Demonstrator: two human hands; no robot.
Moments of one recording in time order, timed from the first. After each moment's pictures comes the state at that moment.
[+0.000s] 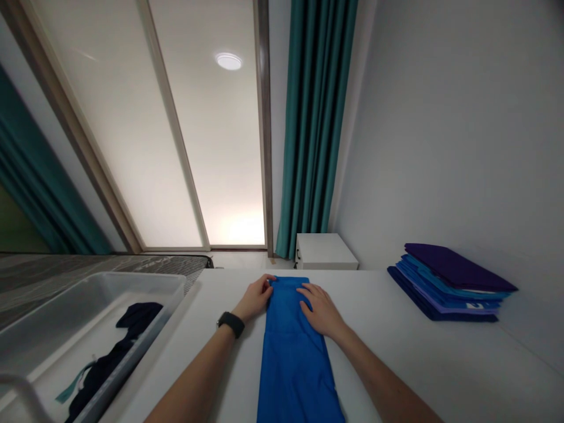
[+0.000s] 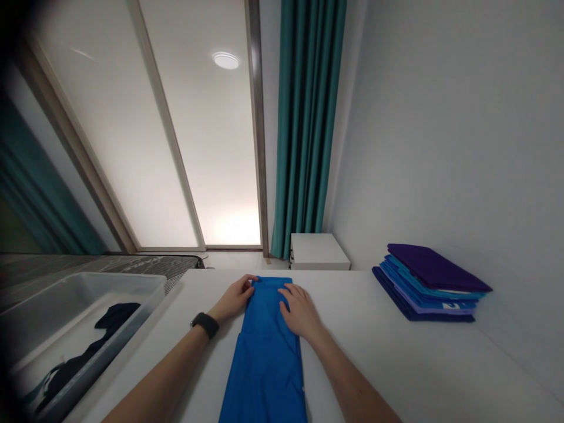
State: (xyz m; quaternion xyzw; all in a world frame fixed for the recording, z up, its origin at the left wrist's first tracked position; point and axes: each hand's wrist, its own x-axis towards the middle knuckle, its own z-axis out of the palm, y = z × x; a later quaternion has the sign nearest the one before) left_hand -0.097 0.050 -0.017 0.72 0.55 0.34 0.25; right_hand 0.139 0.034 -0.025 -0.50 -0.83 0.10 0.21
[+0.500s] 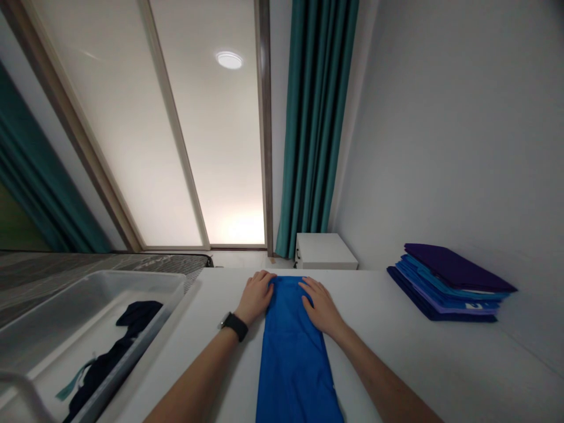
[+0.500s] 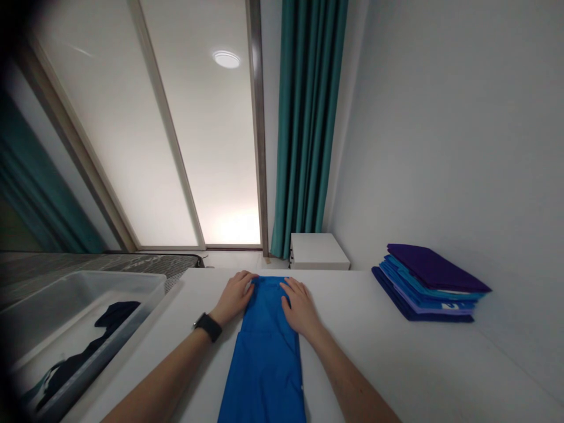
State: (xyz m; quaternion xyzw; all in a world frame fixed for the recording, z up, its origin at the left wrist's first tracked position) left_hand -0.083 0.038 -0.002 0.78 0.56 0.27 0.03; right_hand 0.141 0.040 -0.032 -0.50 -0.82 0.09 0.25
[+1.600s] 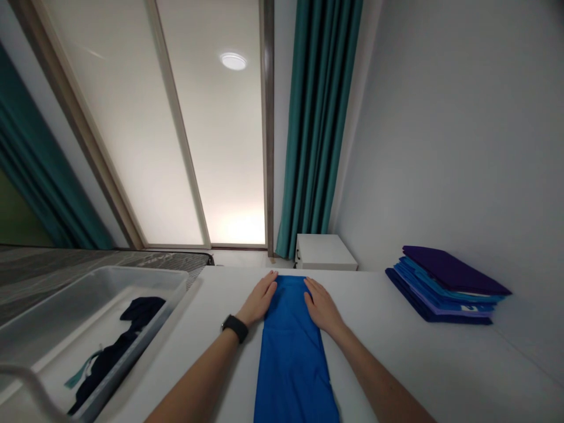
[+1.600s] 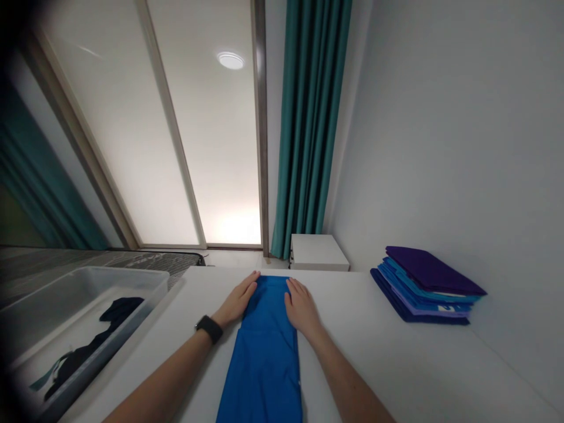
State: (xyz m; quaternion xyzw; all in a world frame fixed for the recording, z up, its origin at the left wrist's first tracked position) left_hand -0.080 0.032 -0.015 0.73 0.55 0.34 0.22; right_hand 0.144 0.045 -0.039 -0.54 -0.80 0.11 0.25
